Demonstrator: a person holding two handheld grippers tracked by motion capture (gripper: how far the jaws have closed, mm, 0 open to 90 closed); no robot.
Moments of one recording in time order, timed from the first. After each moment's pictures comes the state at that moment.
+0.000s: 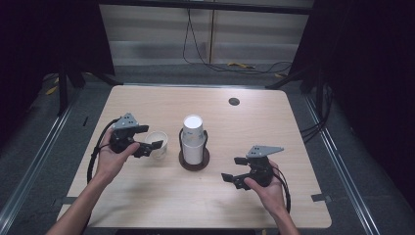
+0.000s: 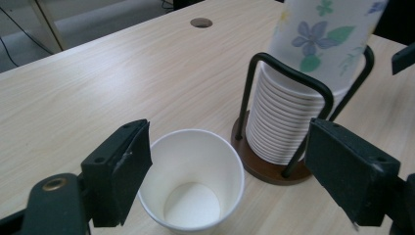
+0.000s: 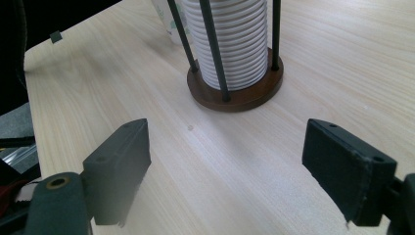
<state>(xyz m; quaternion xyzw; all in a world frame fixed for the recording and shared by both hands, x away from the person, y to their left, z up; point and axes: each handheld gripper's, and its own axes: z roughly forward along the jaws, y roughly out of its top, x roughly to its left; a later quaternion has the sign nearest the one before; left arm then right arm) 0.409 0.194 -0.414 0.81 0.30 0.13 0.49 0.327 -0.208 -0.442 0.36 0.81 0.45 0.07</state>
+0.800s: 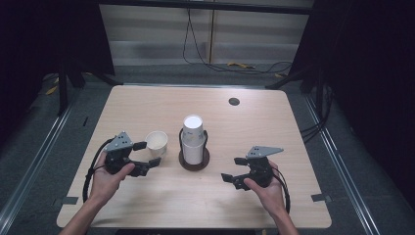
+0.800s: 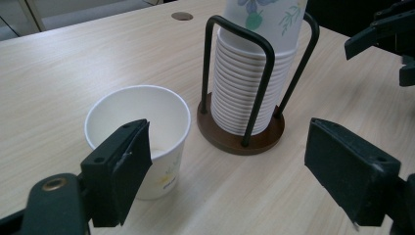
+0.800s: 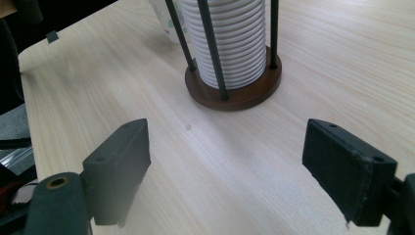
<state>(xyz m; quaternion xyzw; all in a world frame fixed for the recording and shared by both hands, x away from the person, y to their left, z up) 0.364 0.203 -0.437 0.79 0.31 0.12 0.51 0.326 -0.208 -0.444 0.37 0.81 0.45 0.08</state>
